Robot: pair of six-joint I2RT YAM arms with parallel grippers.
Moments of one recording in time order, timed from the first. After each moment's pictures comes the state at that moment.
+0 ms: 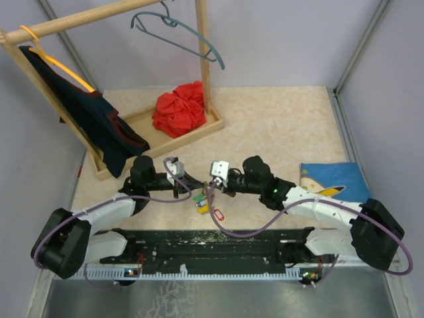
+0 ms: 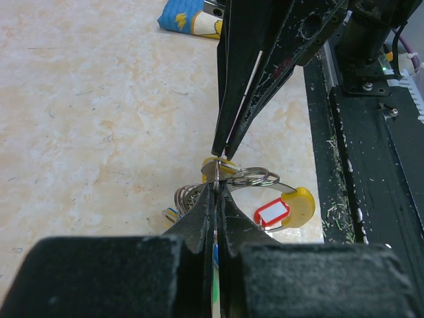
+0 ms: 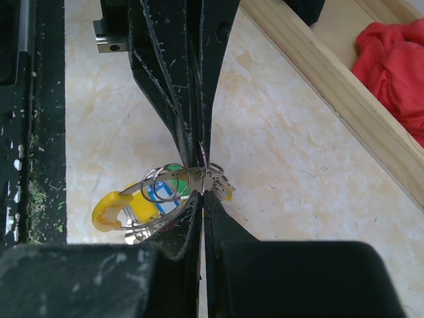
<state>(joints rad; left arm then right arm) -0.49 1.18 0.36 0.64 0.98 0.17 0.88 1.17 0.61 0.21 -0.40 -0.39</state>
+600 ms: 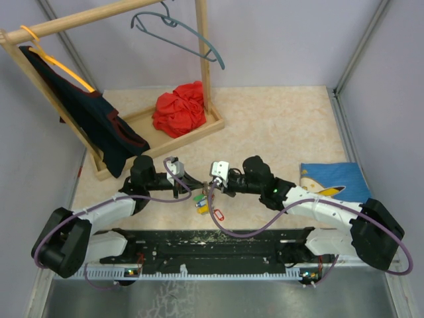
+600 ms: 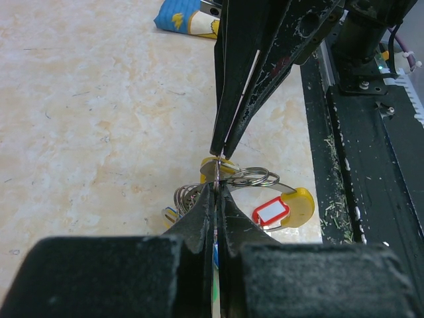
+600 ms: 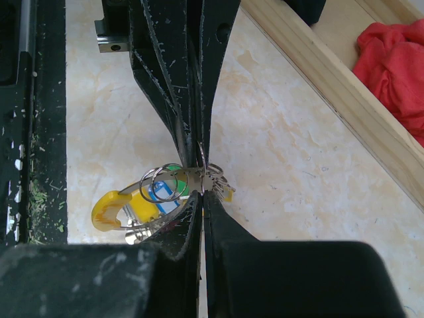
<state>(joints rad) -0.49 1.19 0.37 0.64 0.99 0.18 0.88 1.17 0.61 0.22 -0.41 -0.39</state>
